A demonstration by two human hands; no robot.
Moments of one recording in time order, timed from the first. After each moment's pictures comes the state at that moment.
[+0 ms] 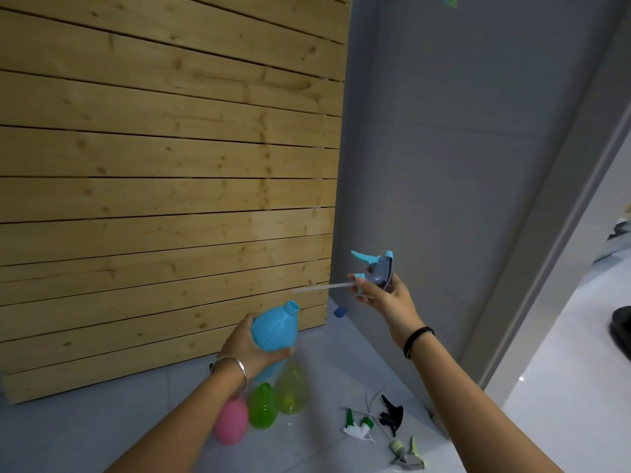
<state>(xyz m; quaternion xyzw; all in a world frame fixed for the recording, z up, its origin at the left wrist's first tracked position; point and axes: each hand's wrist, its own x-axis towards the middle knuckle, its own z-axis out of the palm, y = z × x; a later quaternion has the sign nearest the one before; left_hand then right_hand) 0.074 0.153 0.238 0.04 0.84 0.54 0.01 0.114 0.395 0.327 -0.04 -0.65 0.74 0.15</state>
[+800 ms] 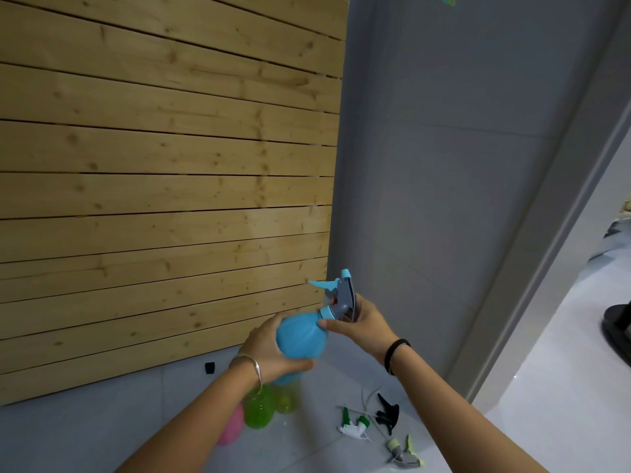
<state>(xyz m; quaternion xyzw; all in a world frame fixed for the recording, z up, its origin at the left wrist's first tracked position) 0.082 0.179 0.250 0.16 0.87 0.46 0.05 0.118 0.374 0.300 0.01 -0.78 0.62 0.04</state>
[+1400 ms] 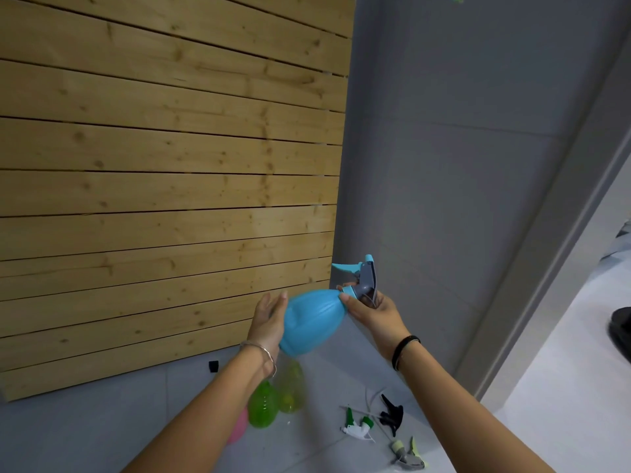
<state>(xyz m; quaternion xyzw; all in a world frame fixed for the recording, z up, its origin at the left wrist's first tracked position) 0.064 0.199 0.266 -0.07 0.57 0.81 0.08 0.101 0.382 0.293 -0.04 -0.66 0.74 0.09</state>
